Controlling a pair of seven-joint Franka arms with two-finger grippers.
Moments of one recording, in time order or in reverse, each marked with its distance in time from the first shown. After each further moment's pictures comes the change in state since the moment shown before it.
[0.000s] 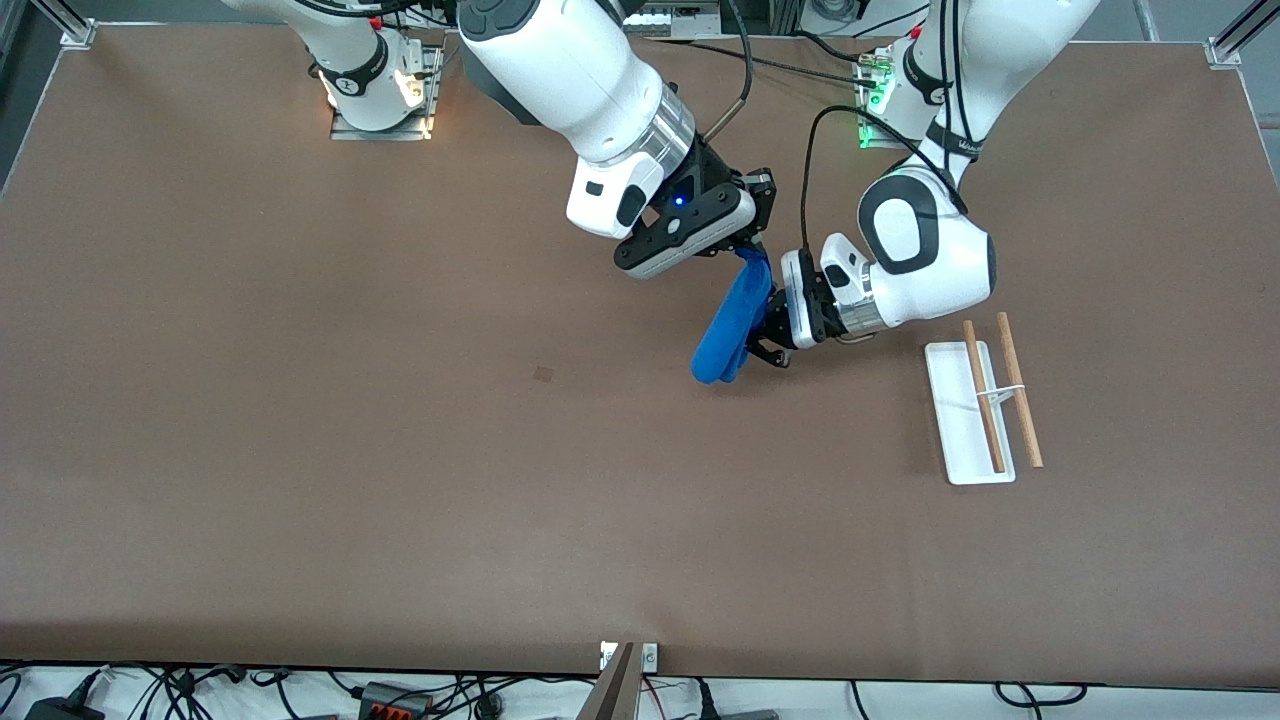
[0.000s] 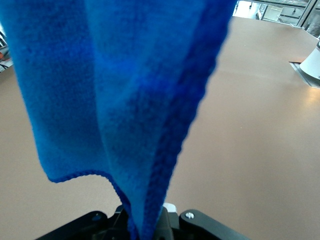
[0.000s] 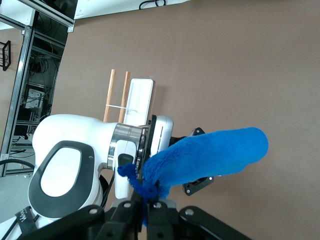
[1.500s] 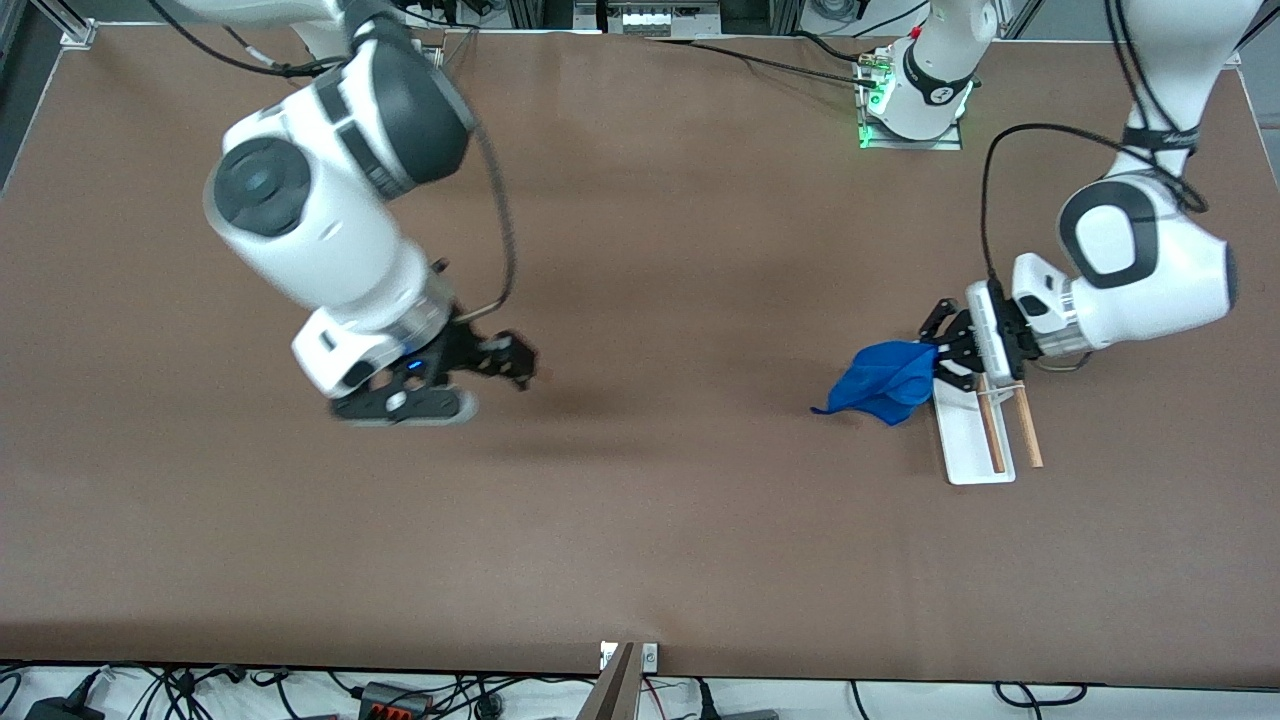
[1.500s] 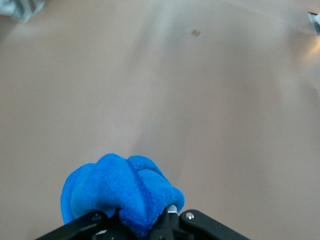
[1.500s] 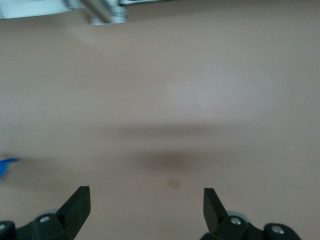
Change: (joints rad) left arm 0.427 -0.153 0.021 0.018 0.639 -0.308 -0.432; right arm -0.367 0.000 -0.036 -0.052 -0.263 -0.363 -0.019
